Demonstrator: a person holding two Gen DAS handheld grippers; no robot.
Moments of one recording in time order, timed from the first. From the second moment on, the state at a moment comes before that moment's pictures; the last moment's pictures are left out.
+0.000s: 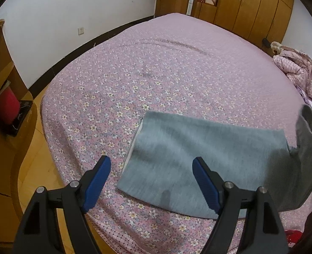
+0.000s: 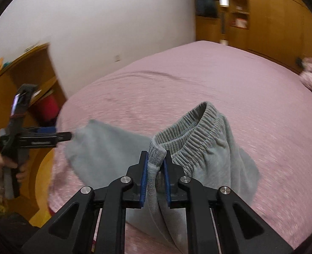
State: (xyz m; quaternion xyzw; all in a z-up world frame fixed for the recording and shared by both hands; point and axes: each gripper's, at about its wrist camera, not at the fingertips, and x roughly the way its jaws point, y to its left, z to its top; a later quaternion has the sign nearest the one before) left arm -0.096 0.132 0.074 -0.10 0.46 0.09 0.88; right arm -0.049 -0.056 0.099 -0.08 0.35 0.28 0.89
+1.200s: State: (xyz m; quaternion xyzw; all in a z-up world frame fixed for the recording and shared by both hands) left arm -0.068 0.022 0.049 -0.10 0.50 -0.08 0.86; right arm -0.040 -0.092 0.019 -0.06 0.44 0.18 0.88
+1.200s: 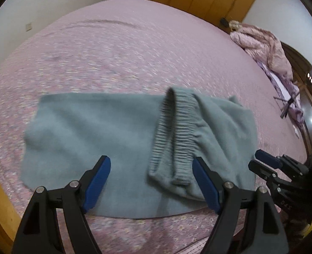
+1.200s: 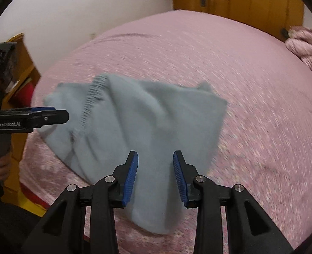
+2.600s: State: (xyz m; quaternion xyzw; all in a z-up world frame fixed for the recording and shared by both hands) left arm -0.036 -0.048 0.024 -0.03 0.50 -0.06 0.86; right arm -0.044 -0.165 -0.021 0.11 0.44 0.23 0.86
